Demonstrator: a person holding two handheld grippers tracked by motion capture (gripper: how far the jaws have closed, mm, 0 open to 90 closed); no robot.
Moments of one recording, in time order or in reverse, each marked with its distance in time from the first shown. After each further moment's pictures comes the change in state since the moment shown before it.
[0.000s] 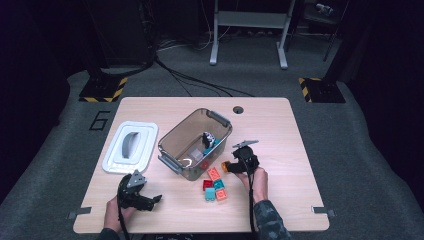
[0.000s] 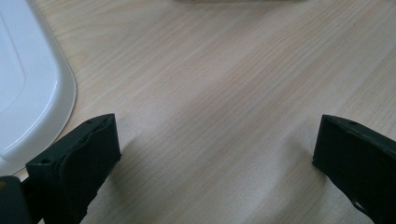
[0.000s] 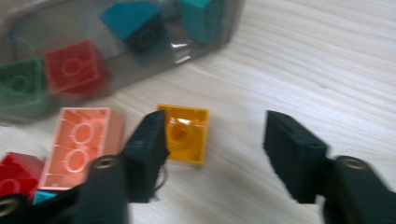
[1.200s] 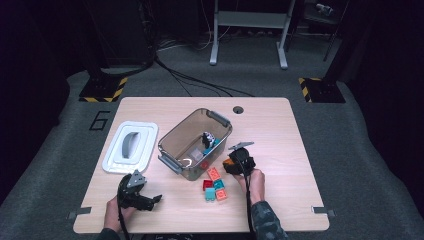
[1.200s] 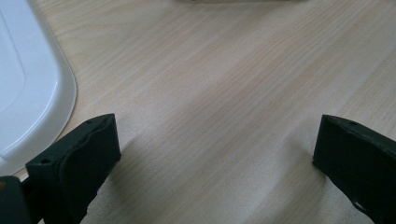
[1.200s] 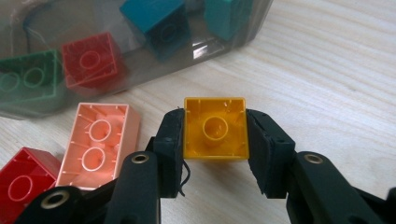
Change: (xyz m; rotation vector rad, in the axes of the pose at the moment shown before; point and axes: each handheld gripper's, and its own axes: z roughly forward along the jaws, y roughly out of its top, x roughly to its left) left arm 0.001 0.000 0.000 0.006 -0.006 0.002; right arm 0.008 -0.001 0.006 0.005 0.020 -0.031
